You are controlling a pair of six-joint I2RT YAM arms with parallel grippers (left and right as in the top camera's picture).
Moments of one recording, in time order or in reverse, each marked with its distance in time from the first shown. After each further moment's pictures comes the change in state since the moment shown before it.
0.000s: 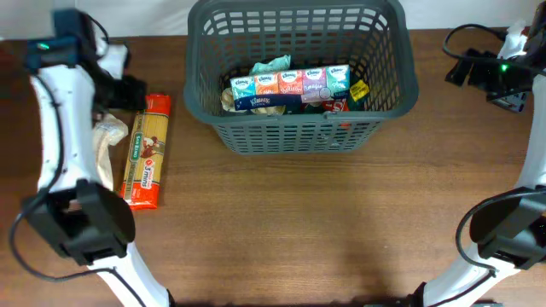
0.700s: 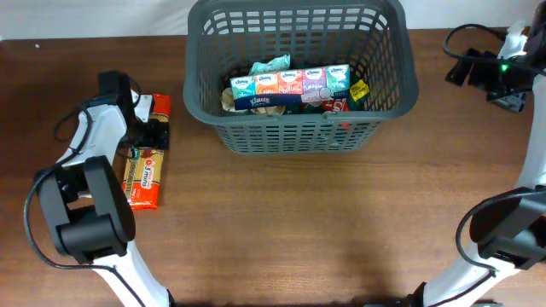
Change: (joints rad) left arm -0.001 0.011 -0.569 0.556 -0.041 -0.006; right arm 0.000 0.000 0.000 0.000 0.000 0.001
